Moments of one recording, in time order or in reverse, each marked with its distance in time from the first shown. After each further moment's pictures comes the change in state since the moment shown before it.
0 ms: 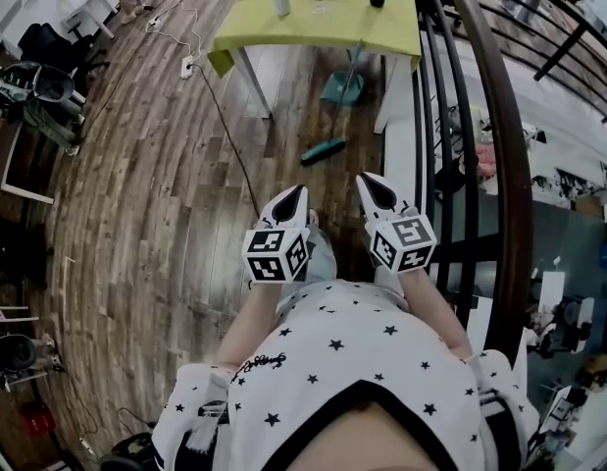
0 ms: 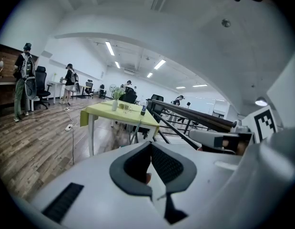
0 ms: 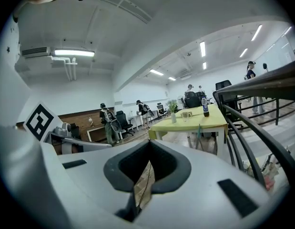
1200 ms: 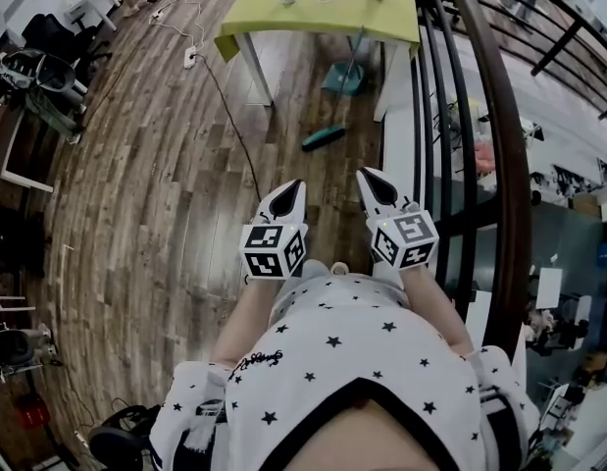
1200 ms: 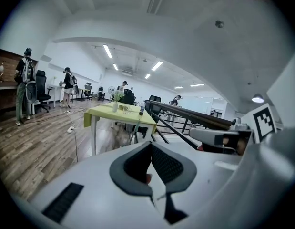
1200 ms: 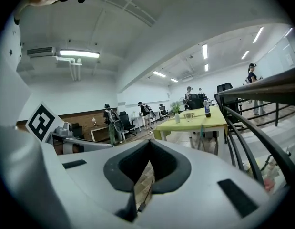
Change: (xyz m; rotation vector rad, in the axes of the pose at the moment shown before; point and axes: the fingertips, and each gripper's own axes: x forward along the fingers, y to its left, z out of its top) left arm -0.100 -0.018 -0.032 0.034 -0.014 -0.006; right arm -0.073 0.076 -0.021 -0.021 -0.017 0.019
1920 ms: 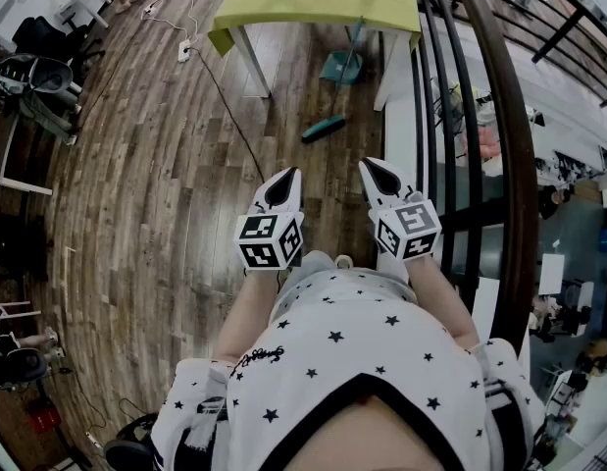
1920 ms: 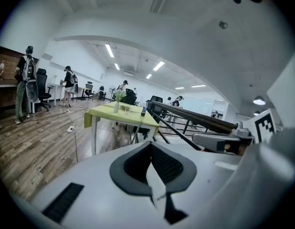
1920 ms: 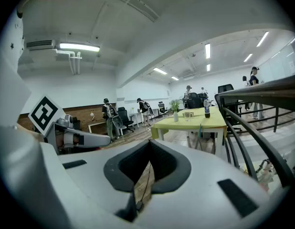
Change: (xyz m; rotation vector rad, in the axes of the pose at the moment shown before) left arm 0.027 0.028 0.013 -0.015 -0.016 0.001; right arm 0.029 -0.018 -0.004 -0.059 0.031 -0.022
